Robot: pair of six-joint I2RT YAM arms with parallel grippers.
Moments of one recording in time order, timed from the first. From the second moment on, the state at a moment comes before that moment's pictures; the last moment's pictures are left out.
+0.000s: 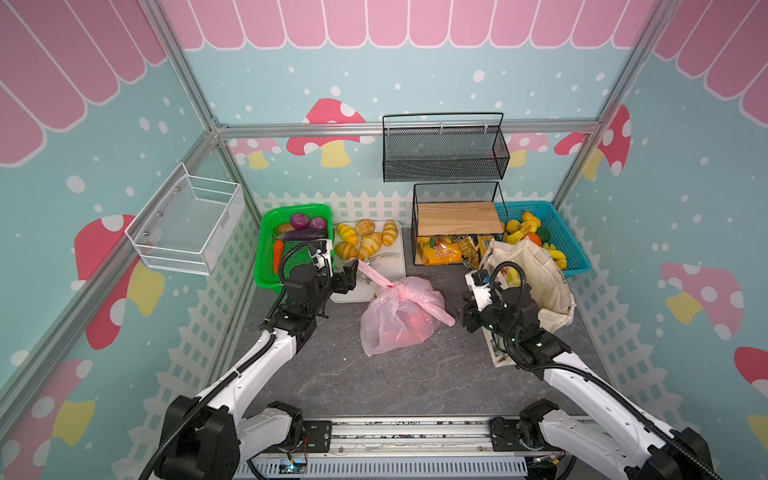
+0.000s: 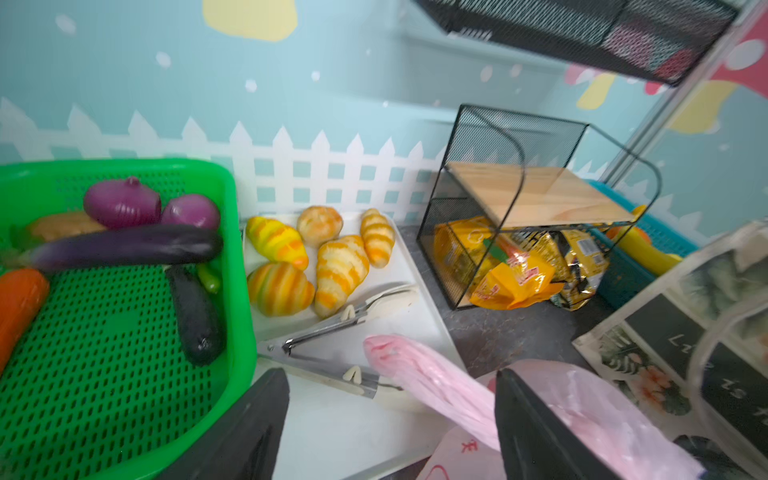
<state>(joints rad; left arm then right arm) -0.33 1.09 0.71 0.22 0.05 -0.19 0.45 0.91 0.64 -0.05 -0.23 0.06</state>
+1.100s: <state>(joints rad) -0.68 1.70 1.19 -0.35 -0.01 0.26 0.39 1.00 0.97 -0.53 0.35 -0.08</state>
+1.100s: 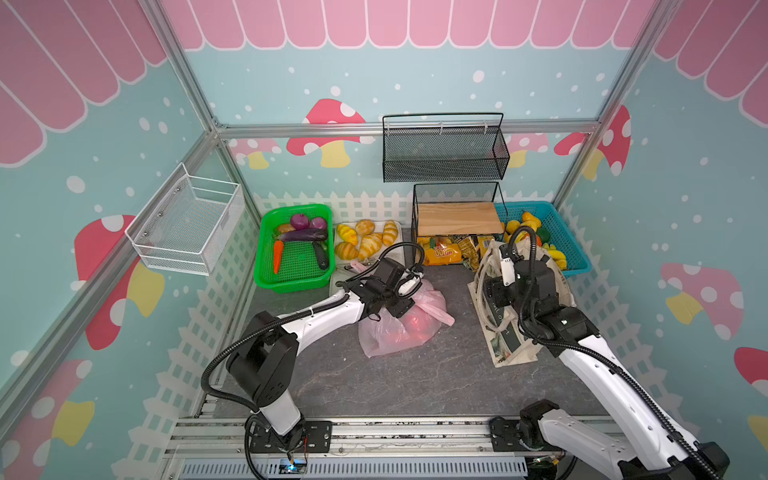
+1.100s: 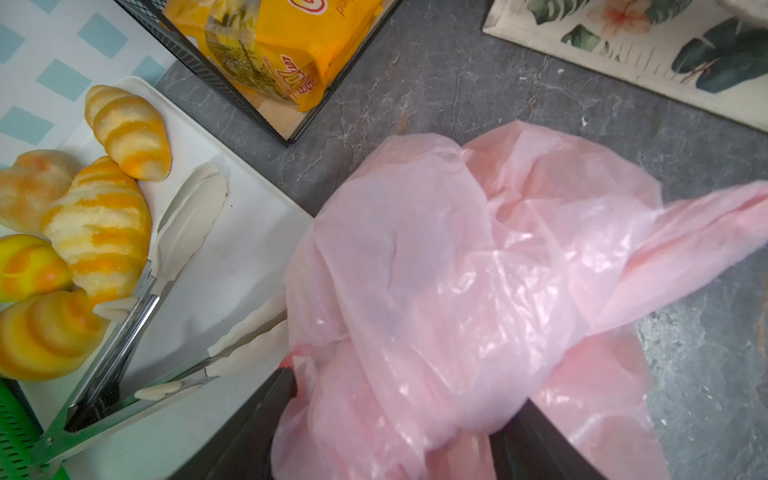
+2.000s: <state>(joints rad) -0.50 1.26 0.89 -0.16 0.01 0.04 0.40 0.98 0.93 -0.56 -0.04 -0.01</state>
